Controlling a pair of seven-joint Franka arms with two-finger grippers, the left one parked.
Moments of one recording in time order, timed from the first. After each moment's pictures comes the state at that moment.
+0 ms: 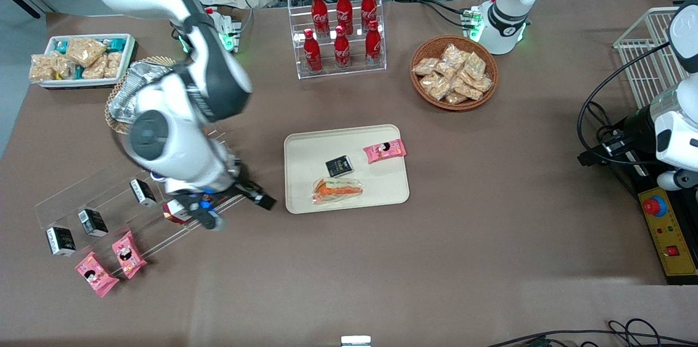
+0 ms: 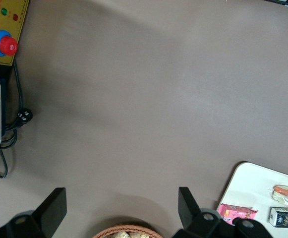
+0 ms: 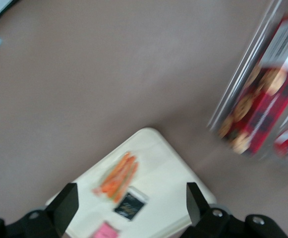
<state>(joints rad) 0.46 0.42 -0.16 -1.41 0.24 1.86 0.82</state>
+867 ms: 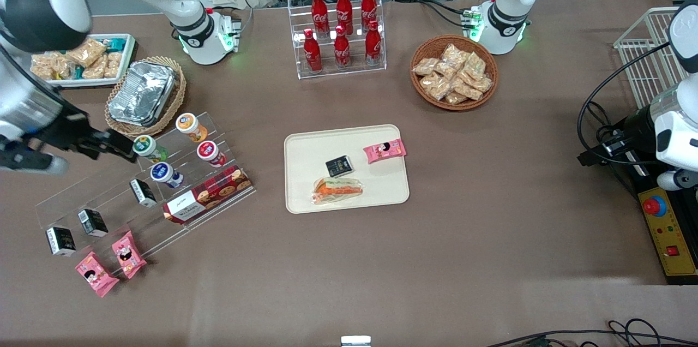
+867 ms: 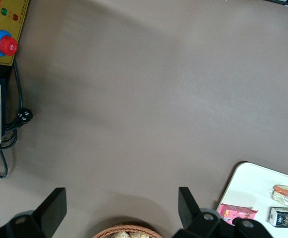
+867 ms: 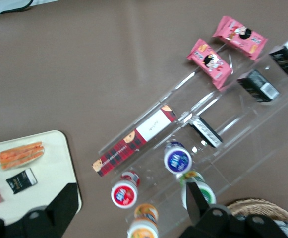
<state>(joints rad) 0.18 -0.04 -0.17 -1.73 0.08 1.79 0.16</state>
